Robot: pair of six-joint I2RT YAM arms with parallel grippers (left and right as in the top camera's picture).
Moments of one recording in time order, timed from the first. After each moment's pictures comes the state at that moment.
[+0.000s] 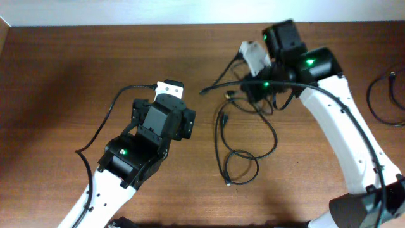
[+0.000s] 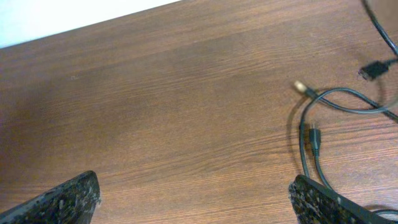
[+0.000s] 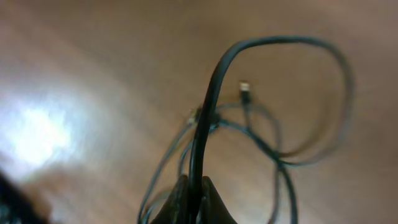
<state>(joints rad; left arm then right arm) -0.57 1.15 1.12 -0.76 -0.42 -0.16 0.35 1.72 1.82 -1.17 -0.27 -0.13</state>
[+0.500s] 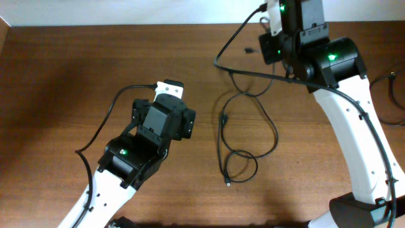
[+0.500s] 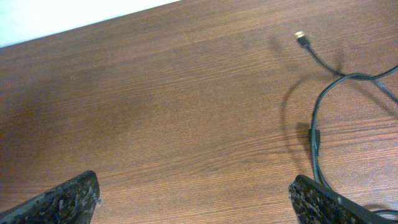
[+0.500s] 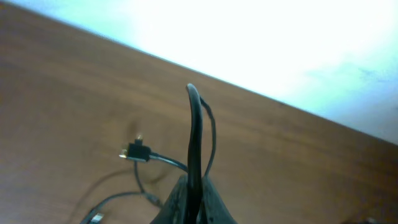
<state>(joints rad) -0.57 1.15 1.12 -0.76 -0.42 -0.17 0.34 1.72 2.01 -0.98 0.22 -0.10</state>
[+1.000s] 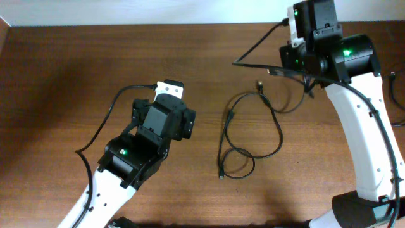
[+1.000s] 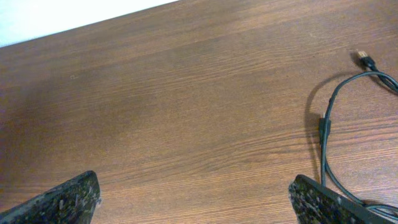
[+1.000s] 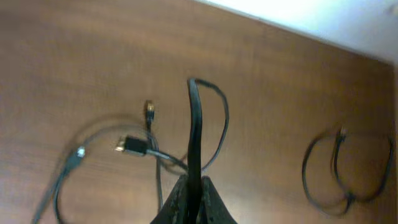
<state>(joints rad) -0.57 1.15 1.12 -0.76 -0.42 -0.17 0.26 1.72 2.01 -1.28 0.26 -0.03</state>
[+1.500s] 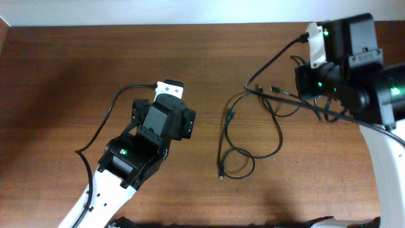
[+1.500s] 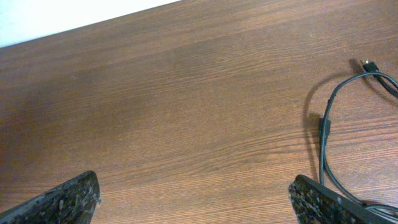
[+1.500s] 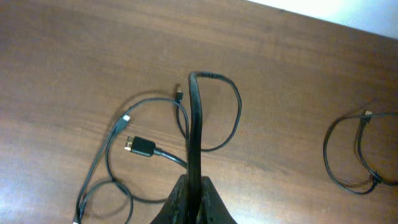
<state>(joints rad) -0.57 1.15 1.12 -0.76 -0.42 -0.17 0.26 1.52 2.01 -1.43 0.13 0.00</state>
